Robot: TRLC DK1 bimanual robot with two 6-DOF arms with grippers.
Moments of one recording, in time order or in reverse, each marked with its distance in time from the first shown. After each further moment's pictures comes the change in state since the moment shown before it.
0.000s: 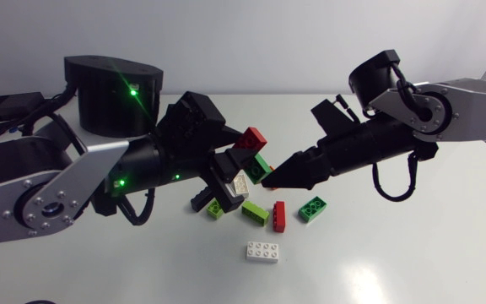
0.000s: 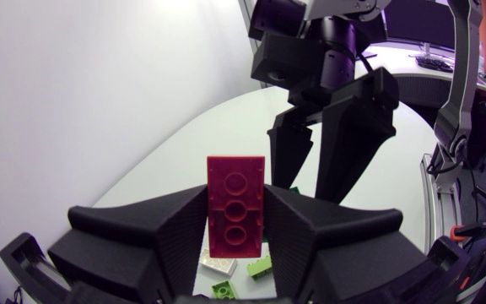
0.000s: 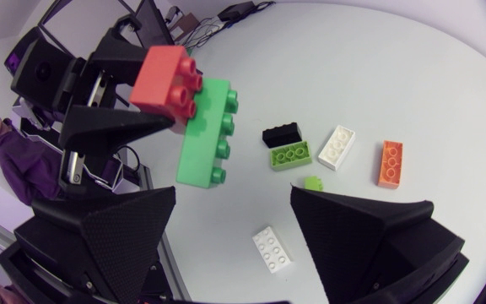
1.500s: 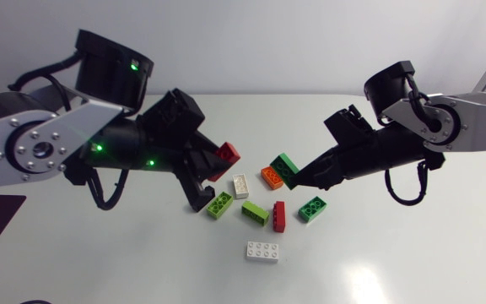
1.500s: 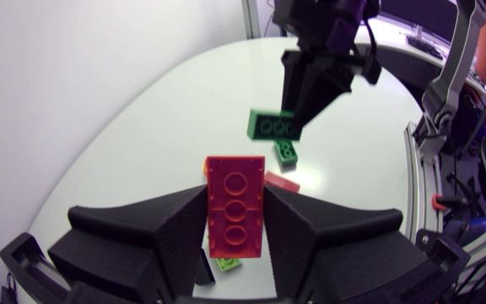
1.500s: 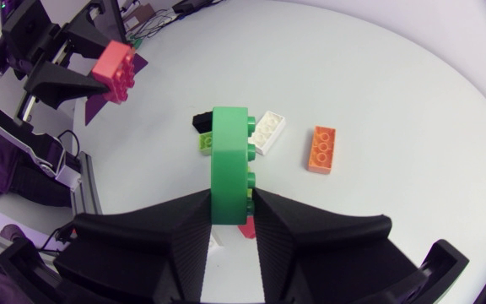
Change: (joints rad) left arm 0.162 0.037 0.124 -0.403 0.168 0.080; right arm -0.076 -0.021 -0.079 0.058 0.237 -0.124
